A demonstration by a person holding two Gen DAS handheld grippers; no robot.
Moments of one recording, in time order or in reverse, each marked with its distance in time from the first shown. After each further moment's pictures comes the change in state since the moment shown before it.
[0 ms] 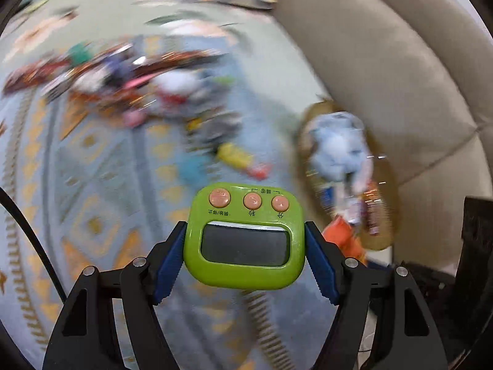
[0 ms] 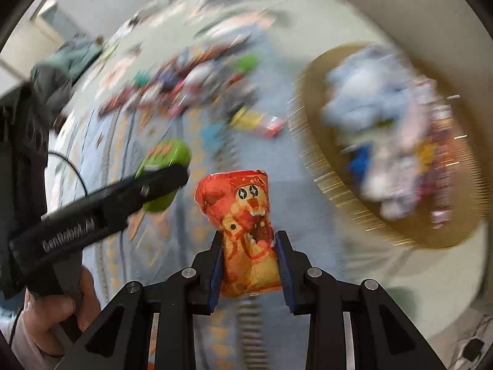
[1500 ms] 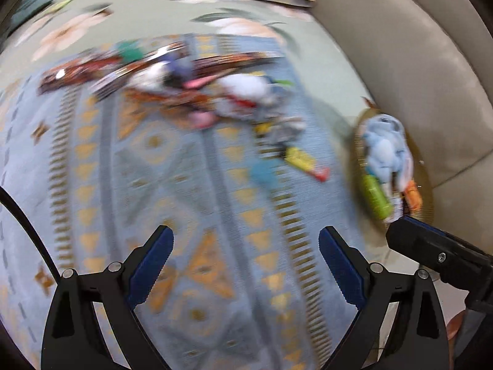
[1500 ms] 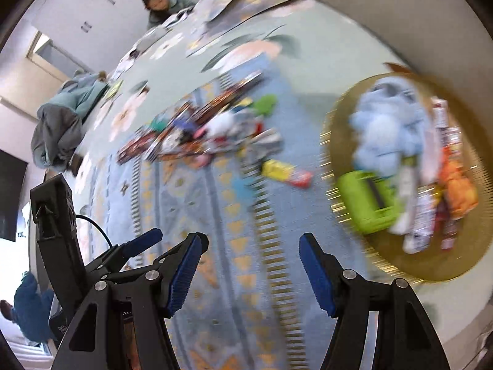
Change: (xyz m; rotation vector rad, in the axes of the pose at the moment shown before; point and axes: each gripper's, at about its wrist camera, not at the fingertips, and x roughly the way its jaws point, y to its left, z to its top) left arm -0.028 0.071 0.005 -0.053 0.056 0.189; right arm 0.033 0.075 0.042 0.063 0.036 0.153
